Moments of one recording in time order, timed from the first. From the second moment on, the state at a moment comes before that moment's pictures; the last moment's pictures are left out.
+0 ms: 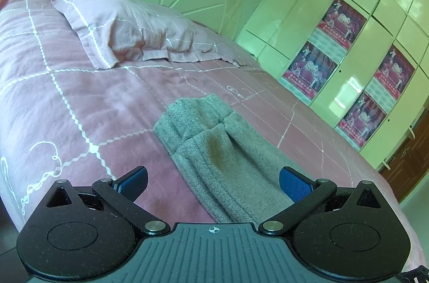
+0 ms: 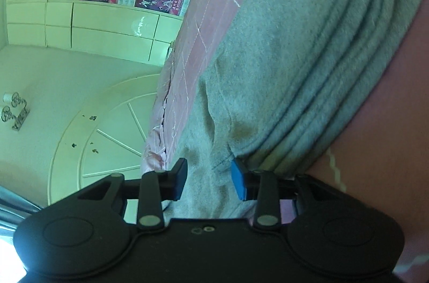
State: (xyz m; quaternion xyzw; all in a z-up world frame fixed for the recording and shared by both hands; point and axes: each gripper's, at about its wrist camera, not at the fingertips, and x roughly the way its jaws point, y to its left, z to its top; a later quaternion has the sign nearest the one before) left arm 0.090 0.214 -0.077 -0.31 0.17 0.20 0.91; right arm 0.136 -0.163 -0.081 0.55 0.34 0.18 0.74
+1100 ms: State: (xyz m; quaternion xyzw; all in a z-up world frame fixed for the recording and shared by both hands) left arm 0.093 0.212 -0.077 -0.31 0.17 0.19 0.91; right arm 0.144 -0.075 -0.005 -0.10 0.32 0.25 0.91
